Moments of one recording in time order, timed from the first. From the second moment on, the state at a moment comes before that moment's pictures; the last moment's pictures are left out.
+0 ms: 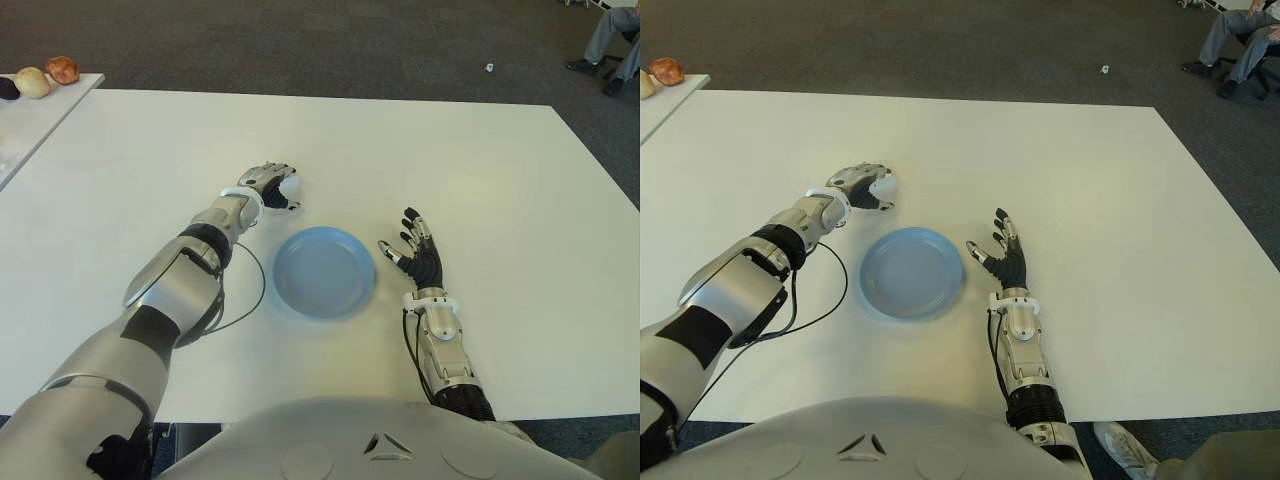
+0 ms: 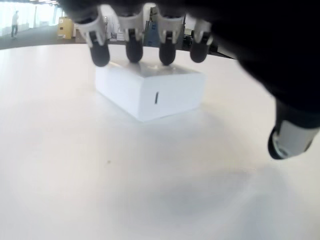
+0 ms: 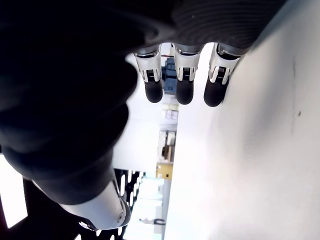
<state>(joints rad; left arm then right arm) -0.84 0.25 -0.59 1.34 0.71 -0.24 0.16 0.10 -0.03 0.02 0.34 -0.10 -0.37 -0.08</state>
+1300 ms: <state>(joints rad) -0.84 0.29 -0.53 1.30 0.65 -0.21 -0.01 0.11 -0.03 0.01 0.34 -0.10 -0.38 -0.09</state>
